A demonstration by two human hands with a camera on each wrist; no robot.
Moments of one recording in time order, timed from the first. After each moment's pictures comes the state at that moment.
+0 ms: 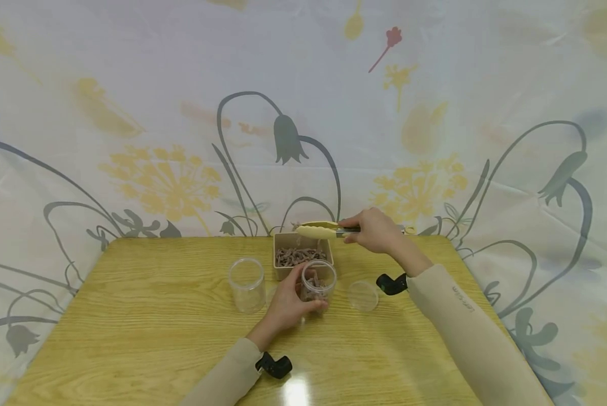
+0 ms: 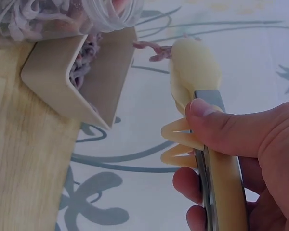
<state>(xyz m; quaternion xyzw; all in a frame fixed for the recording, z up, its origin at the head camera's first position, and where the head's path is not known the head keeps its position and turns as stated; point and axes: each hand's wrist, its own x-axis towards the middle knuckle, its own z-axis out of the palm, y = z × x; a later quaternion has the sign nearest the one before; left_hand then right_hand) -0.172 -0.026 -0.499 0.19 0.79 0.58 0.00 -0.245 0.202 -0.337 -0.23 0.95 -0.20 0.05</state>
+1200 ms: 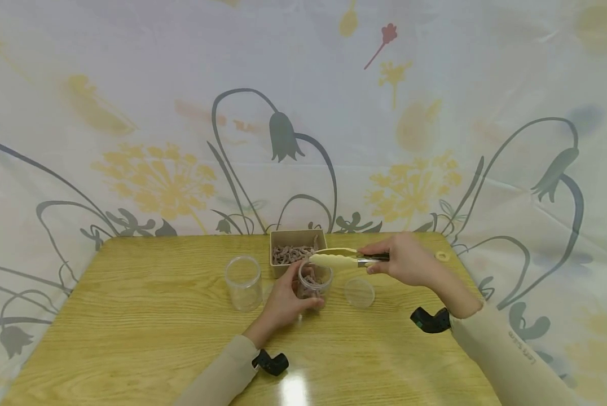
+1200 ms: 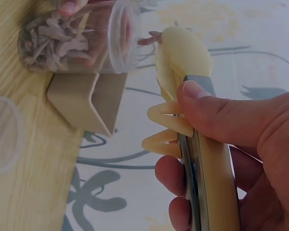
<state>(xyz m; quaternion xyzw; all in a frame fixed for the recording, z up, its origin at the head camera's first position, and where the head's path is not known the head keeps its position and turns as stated) -0.173 -0.026 -0.497 0.18 0.79 0.59 0.01 -0.172 0.246 -0.331 -0.28 0.93 -0.25 0.05</state>
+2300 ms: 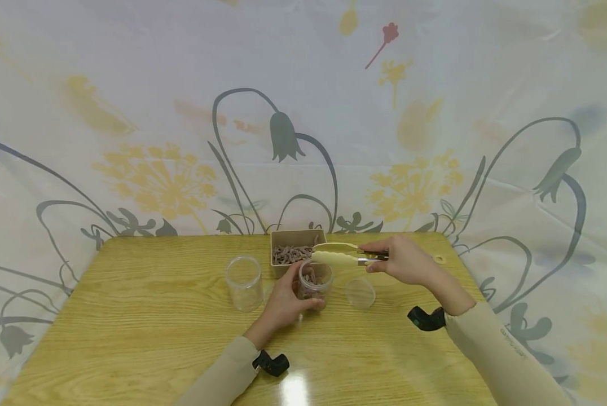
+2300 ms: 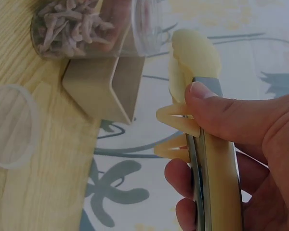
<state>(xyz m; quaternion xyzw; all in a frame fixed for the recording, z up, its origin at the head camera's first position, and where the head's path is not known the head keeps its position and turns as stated) -0.173 -0.026 -0.501 0.18 0.78 0.59 0.01 -0.183 0.249 -0.349 -0.24 0.93 -0.27 0.07</state>
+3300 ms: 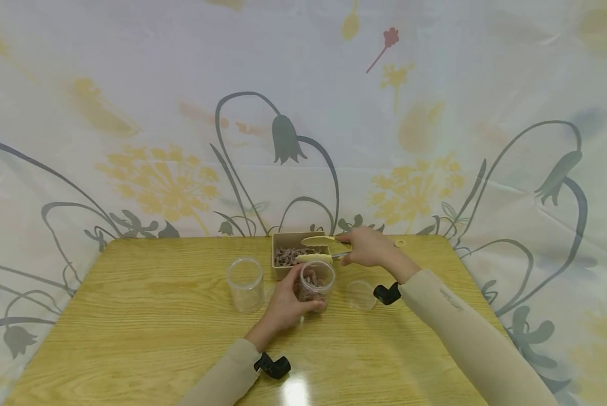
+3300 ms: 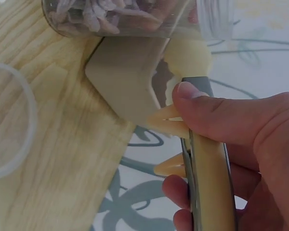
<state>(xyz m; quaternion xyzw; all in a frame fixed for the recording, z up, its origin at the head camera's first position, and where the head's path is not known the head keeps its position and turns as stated) -0.171 -0.028 -0.499 0.19 0.78 0.59 0.01 -0.243 0.199 -0.372 -0.23 0.96 -0.13 0.13</state>
